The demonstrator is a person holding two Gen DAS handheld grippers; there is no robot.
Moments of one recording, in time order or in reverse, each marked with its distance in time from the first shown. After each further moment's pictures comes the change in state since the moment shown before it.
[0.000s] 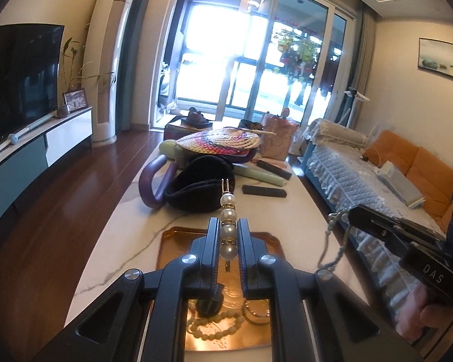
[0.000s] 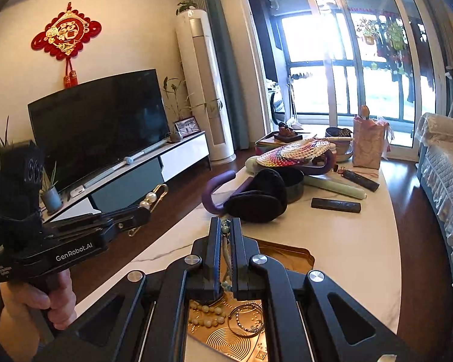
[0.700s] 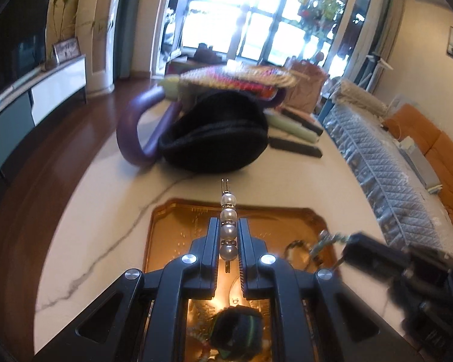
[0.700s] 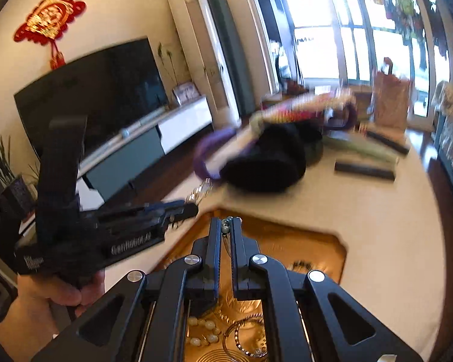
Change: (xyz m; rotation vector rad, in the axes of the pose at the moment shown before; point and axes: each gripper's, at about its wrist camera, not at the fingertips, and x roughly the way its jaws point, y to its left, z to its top) left arm 0.165 0.038 -0.026 -0.060 0.271 0.015; right arm 0.124 -0.020 -0.035 0.057 0.201 0.050
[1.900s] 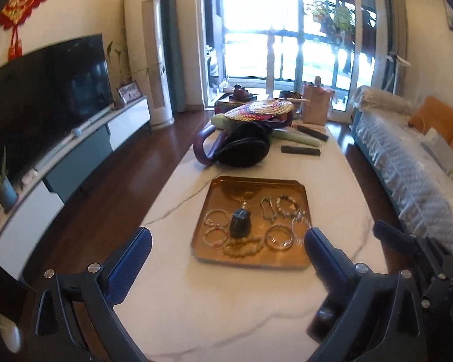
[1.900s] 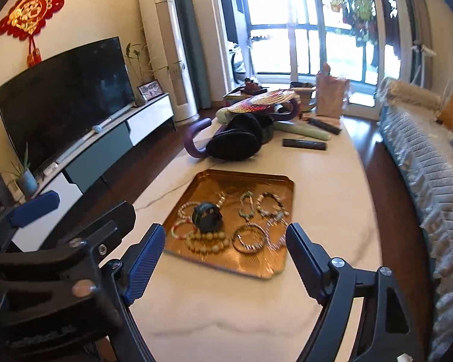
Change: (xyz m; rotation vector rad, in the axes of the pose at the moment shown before) left arm -0.270 -0.121 -0.106 0.089 -0.155 0.333; right arm -0.177 0.096 -0.061 0.053 -0.005 -0.274
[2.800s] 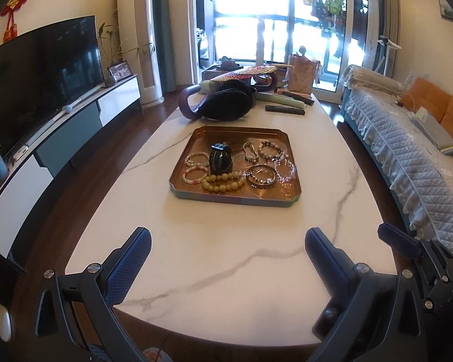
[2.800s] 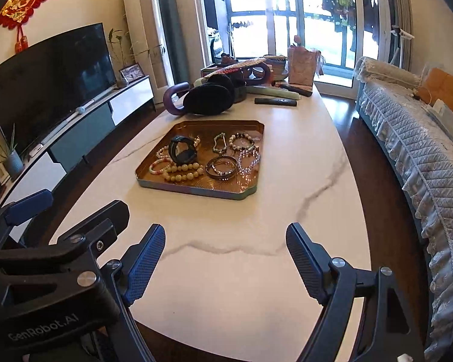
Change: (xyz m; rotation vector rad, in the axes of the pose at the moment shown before) left arm 0.001 -0.031 -0.100 -0.016 0.076 -0.050; right arm -0.021 -0.023 -0.108 0.042 0.063 -0.069
